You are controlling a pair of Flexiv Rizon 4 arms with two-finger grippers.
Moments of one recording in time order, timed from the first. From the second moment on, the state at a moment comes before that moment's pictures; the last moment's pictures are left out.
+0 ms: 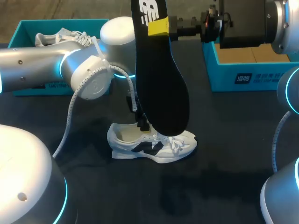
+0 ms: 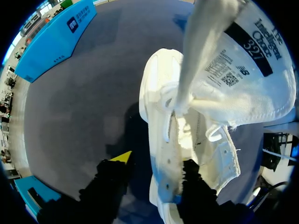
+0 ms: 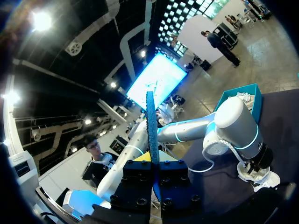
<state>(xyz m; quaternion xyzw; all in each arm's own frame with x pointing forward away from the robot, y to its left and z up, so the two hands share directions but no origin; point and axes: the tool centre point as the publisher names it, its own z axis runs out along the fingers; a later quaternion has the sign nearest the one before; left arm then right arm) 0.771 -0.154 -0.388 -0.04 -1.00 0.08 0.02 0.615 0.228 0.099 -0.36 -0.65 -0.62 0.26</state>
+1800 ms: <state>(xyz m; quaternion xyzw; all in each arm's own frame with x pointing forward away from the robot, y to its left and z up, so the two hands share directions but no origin) 0.784 -0.181 -0.325 -0.64 -0.74 0.03 0.21 0.615 0.228 0.099 -0.36 -0.65 -0.62 0.26</state>
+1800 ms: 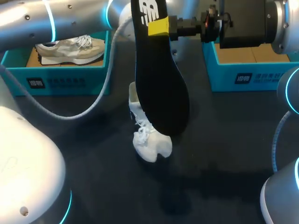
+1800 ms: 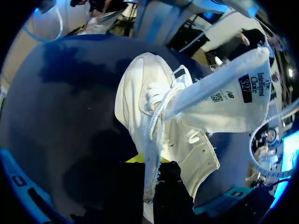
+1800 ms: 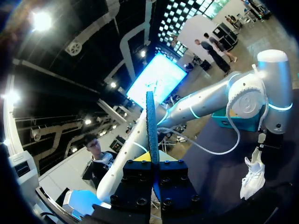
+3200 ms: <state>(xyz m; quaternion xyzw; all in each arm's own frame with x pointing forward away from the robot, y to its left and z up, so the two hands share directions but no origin) 0.754 -0.204 -0.370 -0.67 -0.71 -0.01 0.23 0.615 0.228 0.099 -0.36 -0.65 -0.62 0.26</state>
